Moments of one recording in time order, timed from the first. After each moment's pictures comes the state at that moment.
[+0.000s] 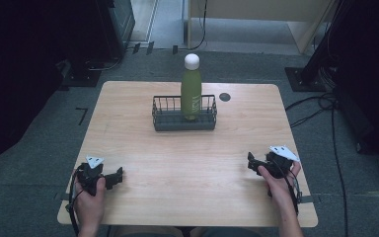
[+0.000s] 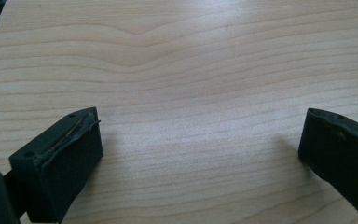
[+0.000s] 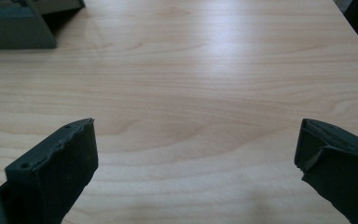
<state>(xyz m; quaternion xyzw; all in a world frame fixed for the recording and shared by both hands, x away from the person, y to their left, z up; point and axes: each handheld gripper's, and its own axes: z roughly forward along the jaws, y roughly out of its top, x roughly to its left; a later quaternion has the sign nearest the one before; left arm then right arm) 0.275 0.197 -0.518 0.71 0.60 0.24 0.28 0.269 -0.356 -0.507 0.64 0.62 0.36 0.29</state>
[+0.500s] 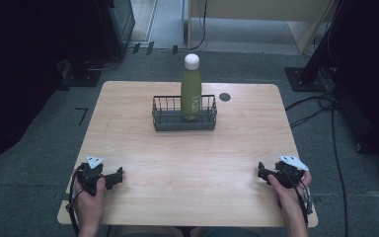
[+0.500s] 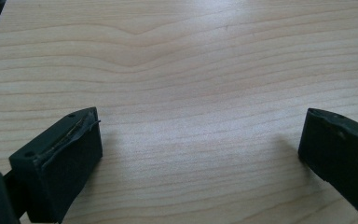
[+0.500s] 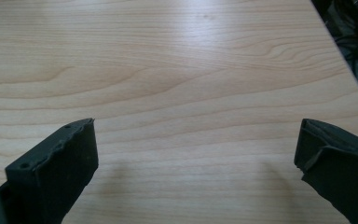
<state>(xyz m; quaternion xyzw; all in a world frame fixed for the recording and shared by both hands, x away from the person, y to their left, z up) 0.275 0.197 -0.518 0.71 0.60 0.24 0.28 0.246 -0.383 -0.524 0.66 0.61 0.31 0.30</state>
